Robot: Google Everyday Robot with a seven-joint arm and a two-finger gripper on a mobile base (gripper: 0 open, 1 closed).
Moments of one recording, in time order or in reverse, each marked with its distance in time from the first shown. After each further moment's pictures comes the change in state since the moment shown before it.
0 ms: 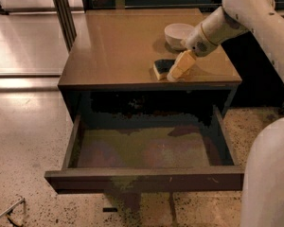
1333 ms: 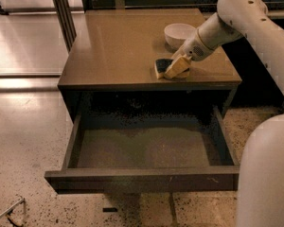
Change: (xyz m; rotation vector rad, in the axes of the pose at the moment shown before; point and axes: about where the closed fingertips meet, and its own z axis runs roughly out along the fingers) arm 0.011 -0.002 0.020 -0.016 0.012 0.024
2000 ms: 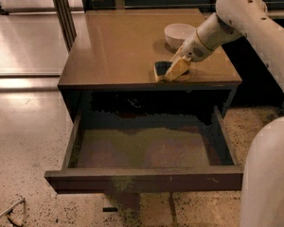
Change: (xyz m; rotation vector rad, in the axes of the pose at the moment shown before) arm -0.004 0.012 -0.003 -0.016 0.010 -0.046
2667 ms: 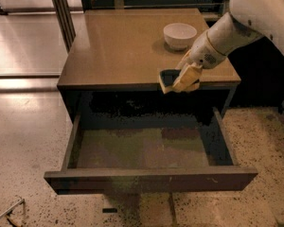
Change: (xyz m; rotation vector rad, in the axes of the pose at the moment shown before) arm 0.007 0.064 -0.039 -0.024 0.029 -0.077
